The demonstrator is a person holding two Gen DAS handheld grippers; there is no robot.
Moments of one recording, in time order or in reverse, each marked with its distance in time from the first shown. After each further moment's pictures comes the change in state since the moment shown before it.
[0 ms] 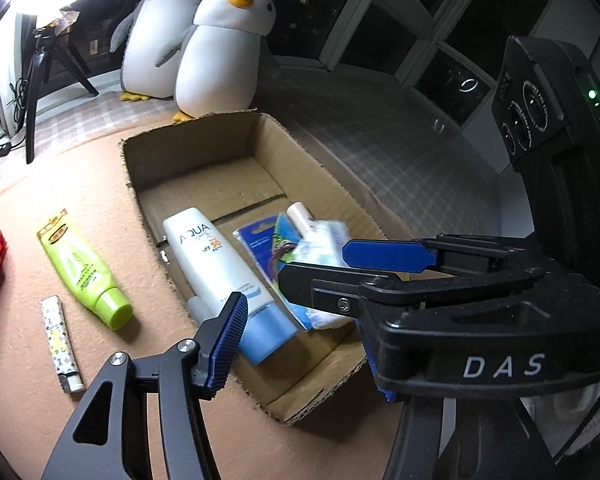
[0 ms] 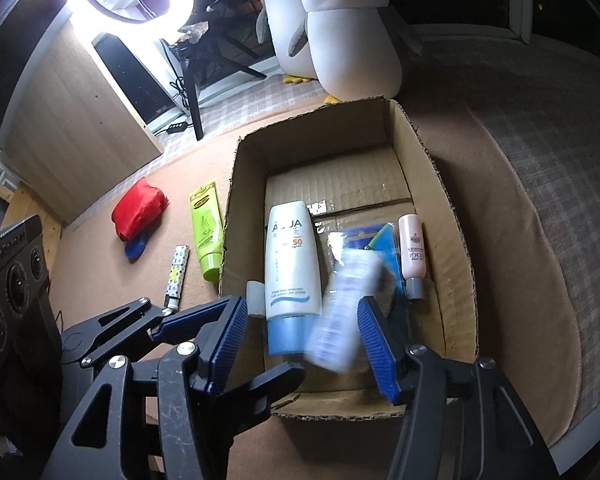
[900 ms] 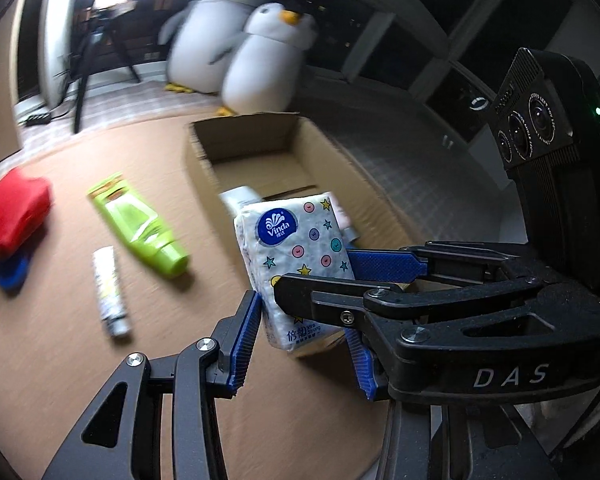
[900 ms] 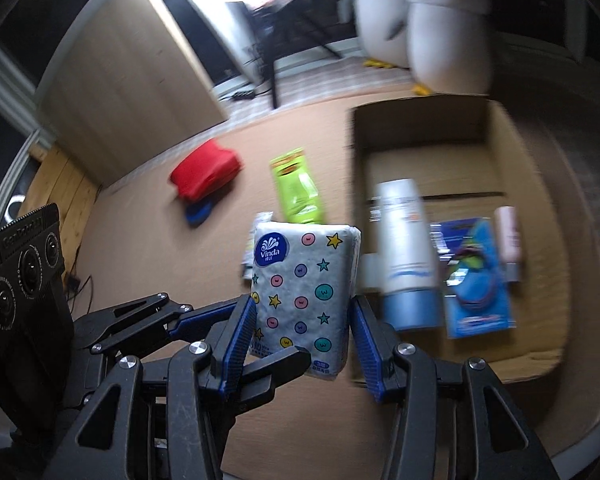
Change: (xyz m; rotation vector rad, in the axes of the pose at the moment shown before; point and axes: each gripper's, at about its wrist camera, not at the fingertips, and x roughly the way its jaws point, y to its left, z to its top) left arm -0.046 0.028 -0.026 -0.062 -0.021 0.003; right arm -0.001 0.060 -0.014 -0.087 0.042 0.087
